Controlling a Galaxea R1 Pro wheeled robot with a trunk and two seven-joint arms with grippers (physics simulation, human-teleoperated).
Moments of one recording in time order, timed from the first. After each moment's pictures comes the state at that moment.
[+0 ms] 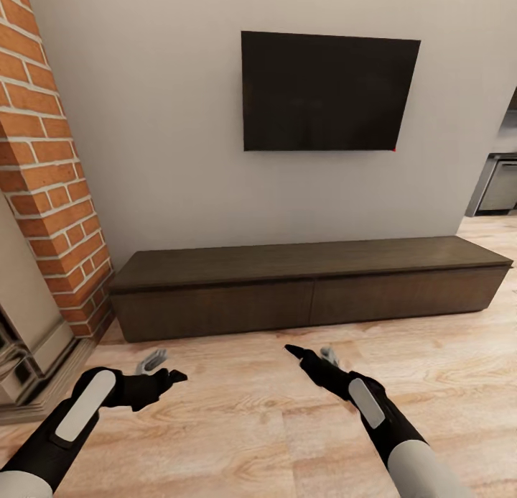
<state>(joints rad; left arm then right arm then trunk) -0.47 0.27 -0.14 -1.08 1.13 0.91 0.27 -0.61 0.01 -0.02 -0.62 -0.76 0.49 0.44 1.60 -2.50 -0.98</state>
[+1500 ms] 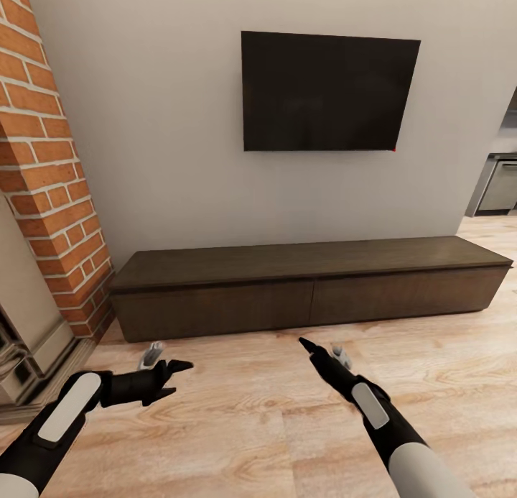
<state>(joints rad) -0.46 0.31 -0.11 -1.05 1.26 0.99 -0.05 -0.61 0.01 -0.07 -0.57 -0.85 0.31 0.38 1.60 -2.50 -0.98</state>
